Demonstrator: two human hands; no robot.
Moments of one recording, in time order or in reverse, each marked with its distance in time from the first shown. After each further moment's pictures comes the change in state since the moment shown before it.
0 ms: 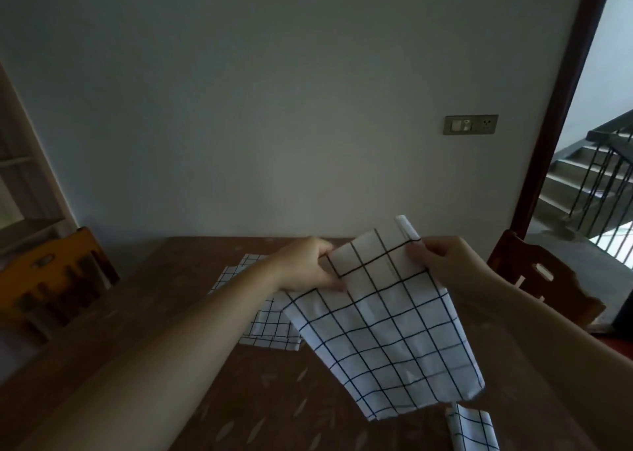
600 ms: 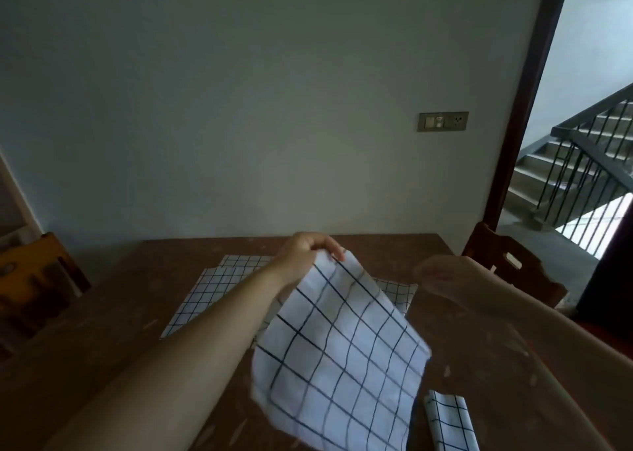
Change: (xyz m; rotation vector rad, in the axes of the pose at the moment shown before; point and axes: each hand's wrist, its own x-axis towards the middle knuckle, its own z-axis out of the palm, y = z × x) left_hand 0.025 0.012 0.034 -0.368 0.205 0.067; right_hand -0.032 0.044 -0.040 -0.202 -0.174 -0.062
